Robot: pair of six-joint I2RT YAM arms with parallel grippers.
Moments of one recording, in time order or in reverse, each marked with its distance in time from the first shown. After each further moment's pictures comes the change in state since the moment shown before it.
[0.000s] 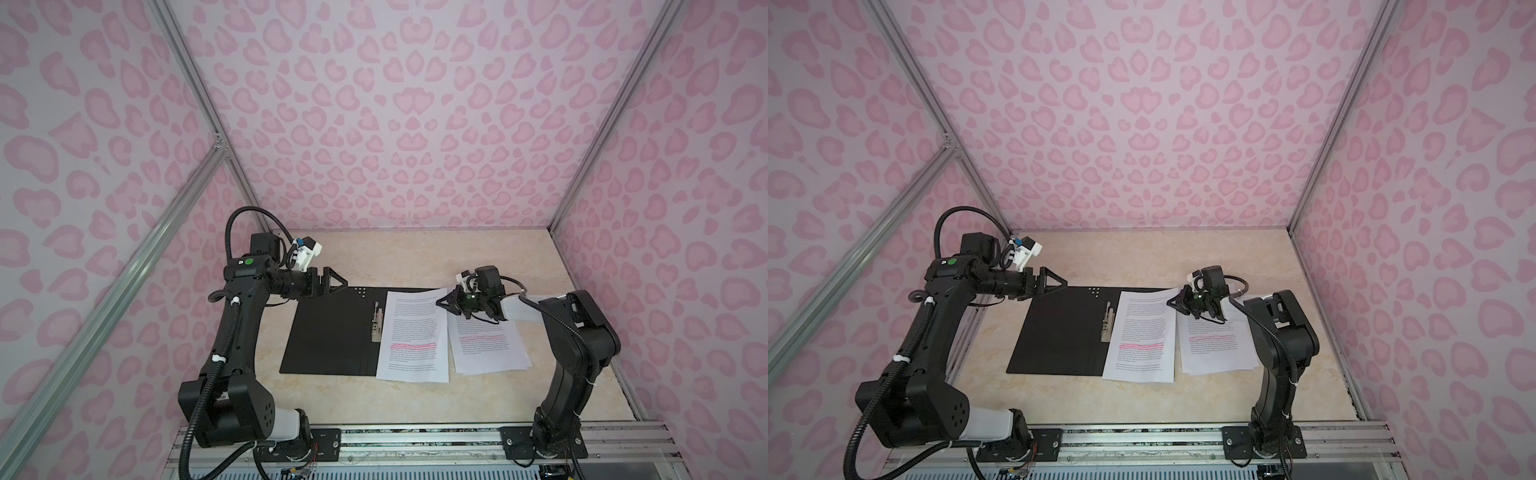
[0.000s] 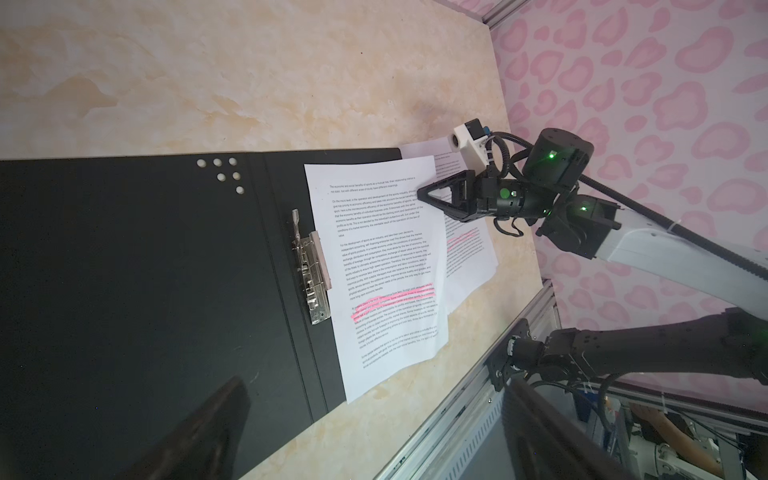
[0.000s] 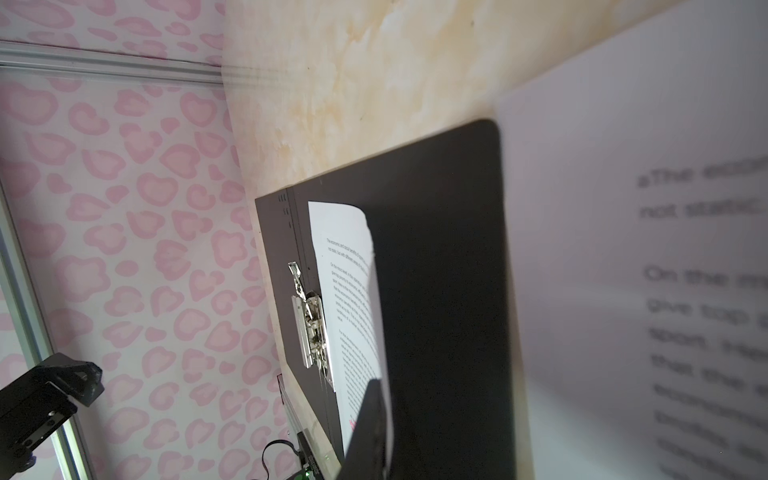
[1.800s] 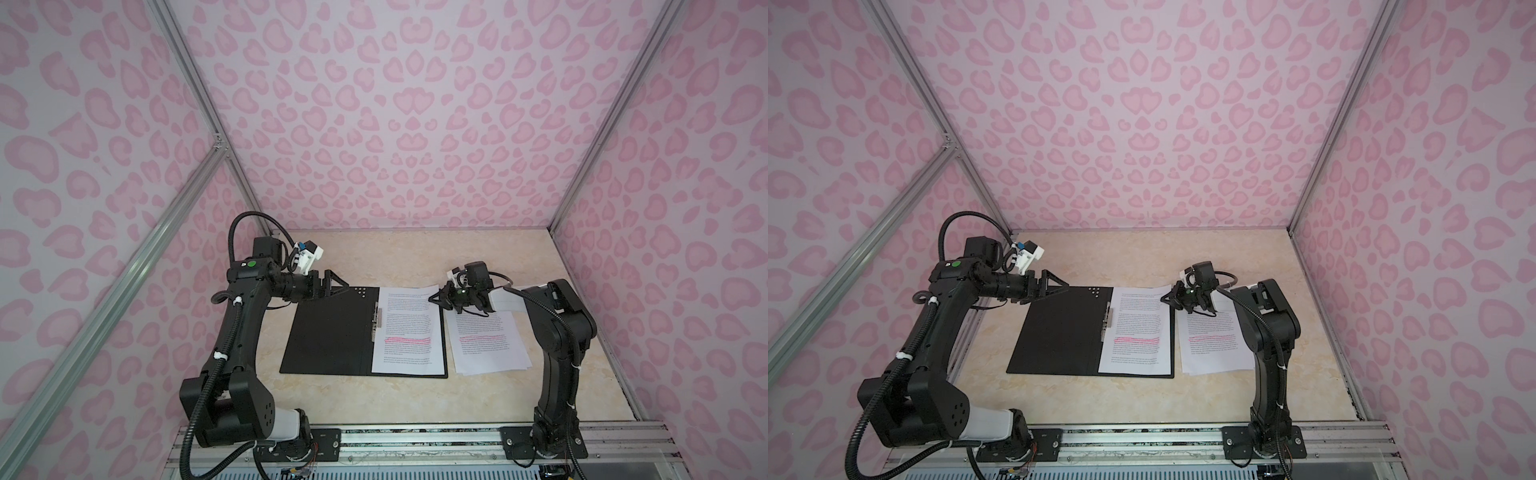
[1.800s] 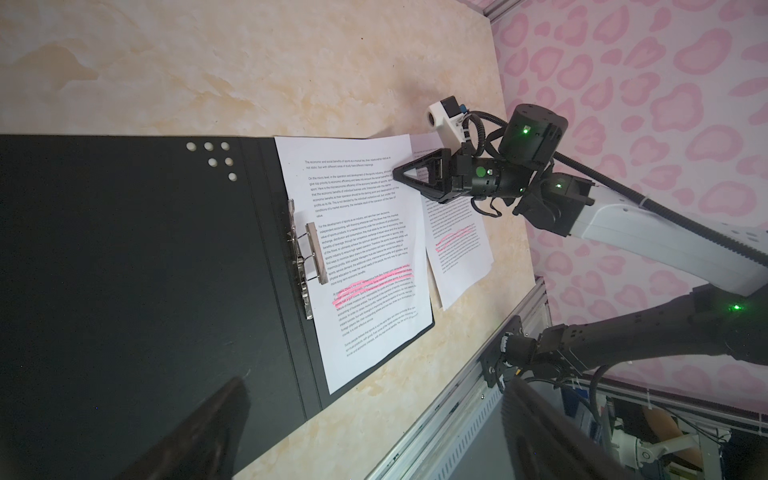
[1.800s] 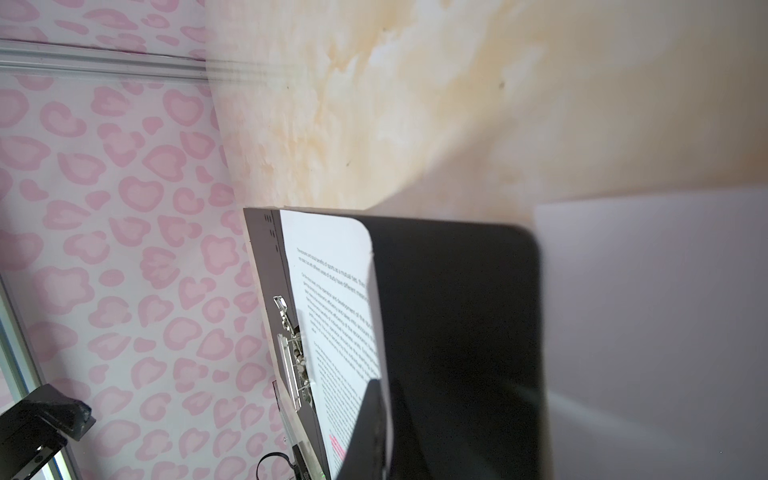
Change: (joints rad) left arm 0.000 0.003 -0.043 0.018 0.016 -0.010; right arm 0.025 0.161 0.145 -0.017 -0.001 -0.004
